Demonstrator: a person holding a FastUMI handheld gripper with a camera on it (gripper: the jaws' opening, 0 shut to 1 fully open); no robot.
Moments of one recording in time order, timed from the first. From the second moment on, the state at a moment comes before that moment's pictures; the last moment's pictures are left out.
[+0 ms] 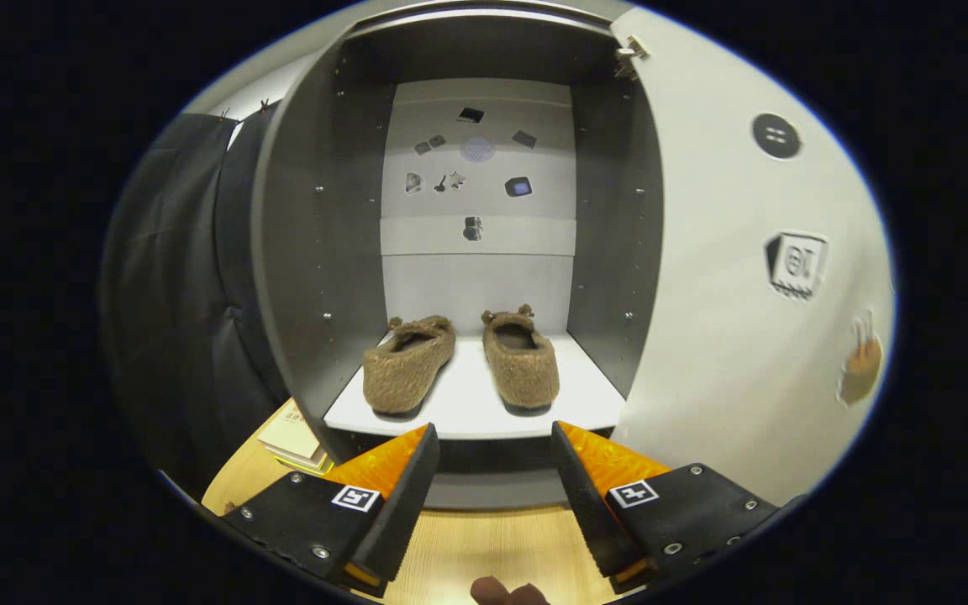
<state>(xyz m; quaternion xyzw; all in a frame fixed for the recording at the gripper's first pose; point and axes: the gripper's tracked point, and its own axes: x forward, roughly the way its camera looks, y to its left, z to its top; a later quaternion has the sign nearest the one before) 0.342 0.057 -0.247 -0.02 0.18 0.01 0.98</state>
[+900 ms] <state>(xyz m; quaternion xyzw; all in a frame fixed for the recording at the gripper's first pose) 0.092 -0.054 -0.278 0.04 0.16 0.05 0.98</state>
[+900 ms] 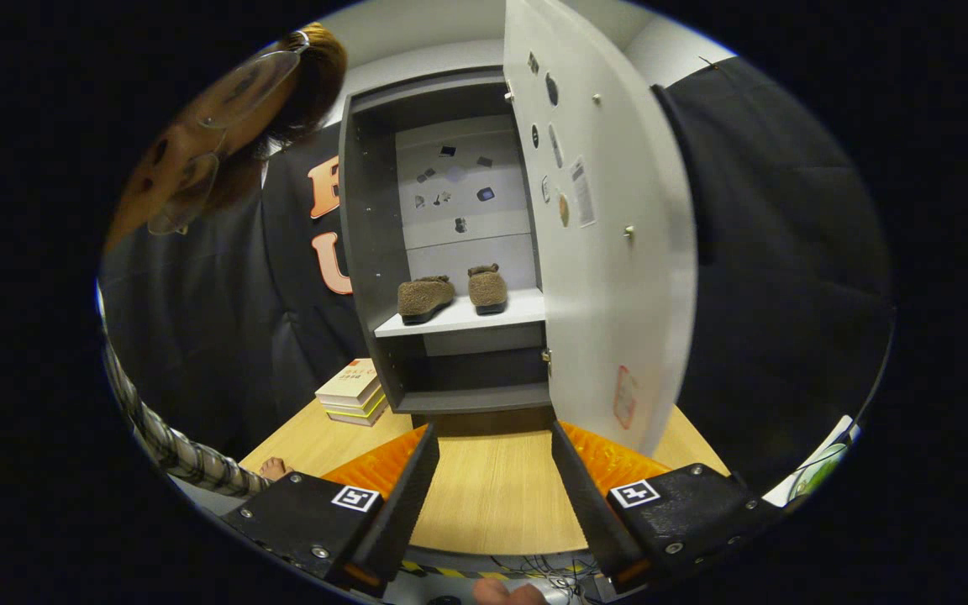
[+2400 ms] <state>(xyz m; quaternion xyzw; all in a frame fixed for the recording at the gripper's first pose) 0.127 -0.179 -0.138 0.04 0.11 -0.14 0.98</state>
